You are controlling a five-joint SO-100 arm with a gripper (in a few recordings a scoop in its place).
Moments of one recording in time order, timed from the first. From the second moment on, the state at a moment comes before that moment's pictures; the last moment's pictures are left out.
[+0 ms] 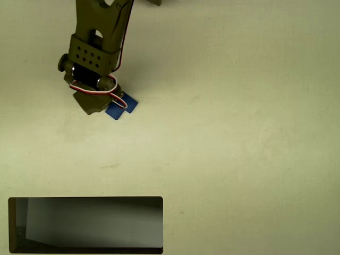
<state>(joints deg) 20.7 80.9 113.6 44.3 -148.1</state>
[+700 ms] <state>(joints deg) 20.1 92.5 117.3 78.4 -152.8</state>
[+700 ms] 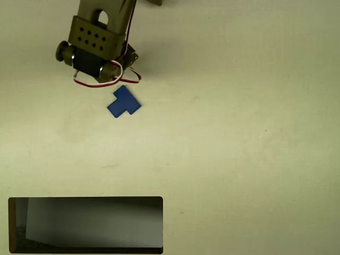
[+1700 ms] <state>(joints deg) 16.0 55.8 71.5 66.1 -140.4</state>
